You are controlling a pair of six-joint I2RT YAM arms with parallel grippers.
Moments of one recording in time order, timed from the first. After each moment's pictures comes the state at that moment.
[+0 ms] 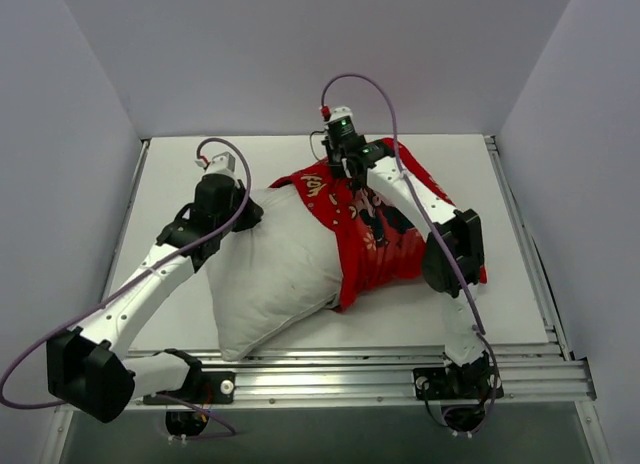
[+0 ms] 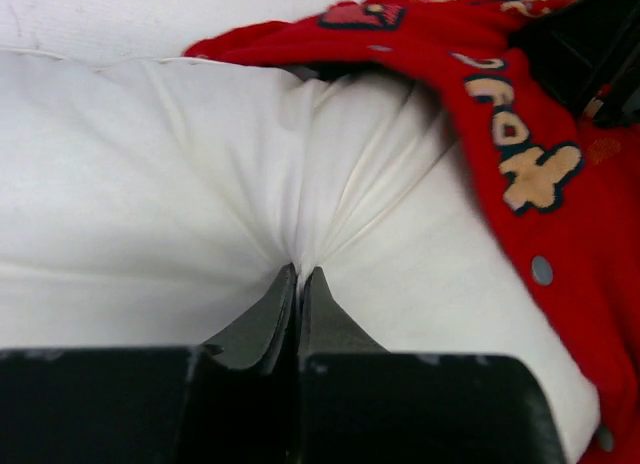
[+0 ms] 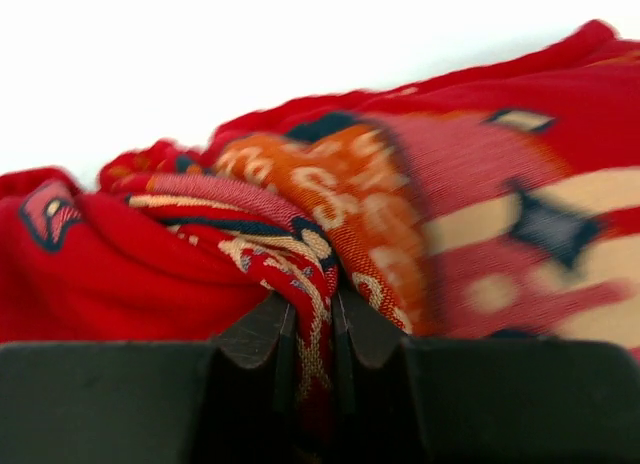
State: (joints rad) left arm -0.45 1.25 1.03 -0.33 -0.13 -0.63; right arm 0.58 2.11 1.96 -0.58 0.29 0.14
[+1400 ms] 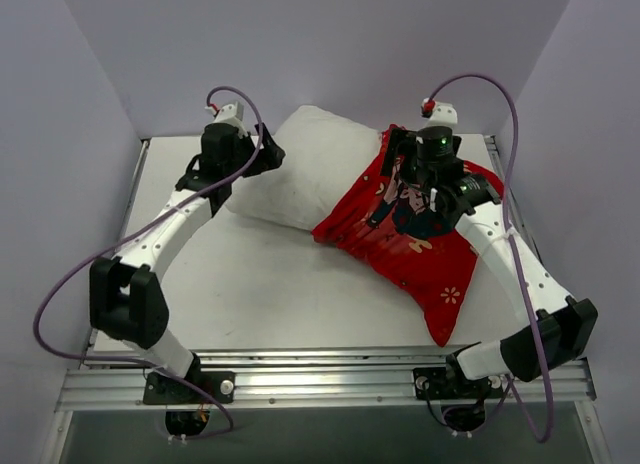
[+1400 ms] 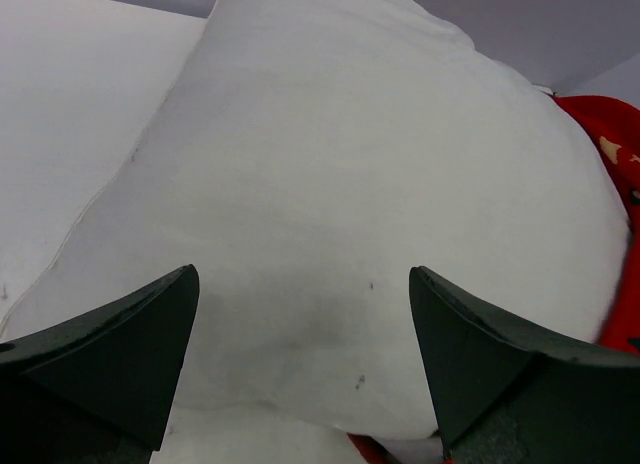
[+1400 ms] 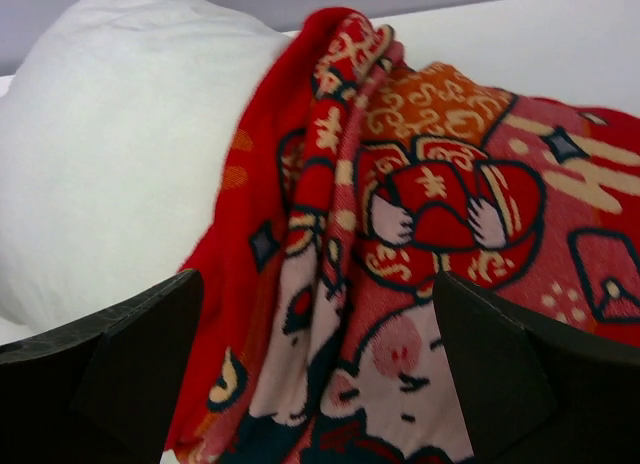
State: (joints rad) left arm -0.33 1.57 1.37 -0.14 0.03 -0.52; right arm 0.39 1.42 1.44 -0.47 0.29 0.32
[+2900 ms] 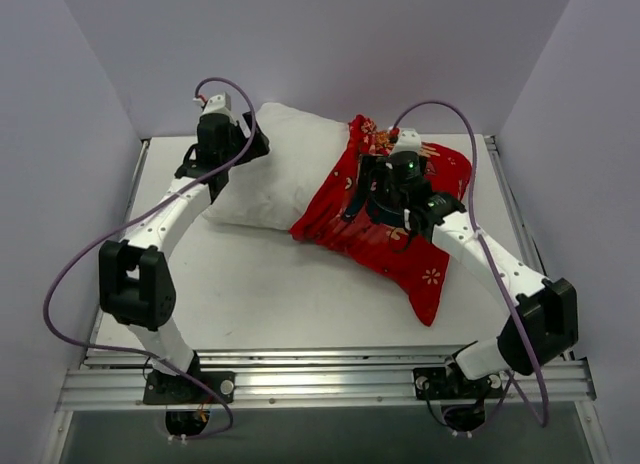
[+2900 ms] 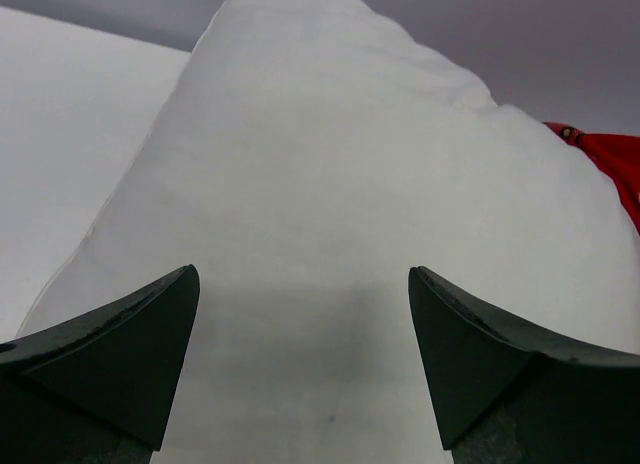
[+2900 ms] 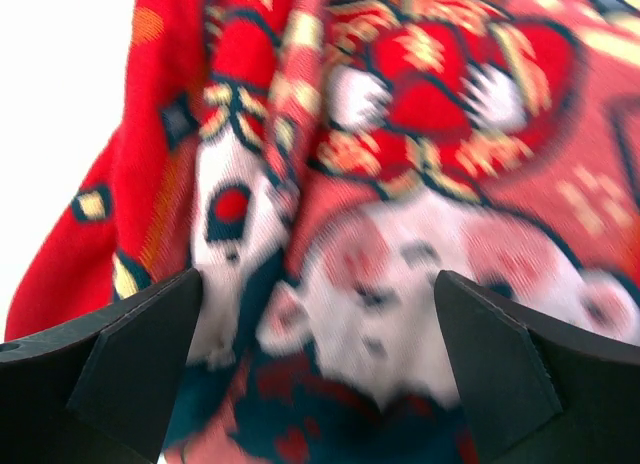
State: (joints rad) left arm -0.27 1.69 1.44 -0.11 -0.09 -0.49; right arm 0.48 1.46 1.21 -0.25 0.27 0.31
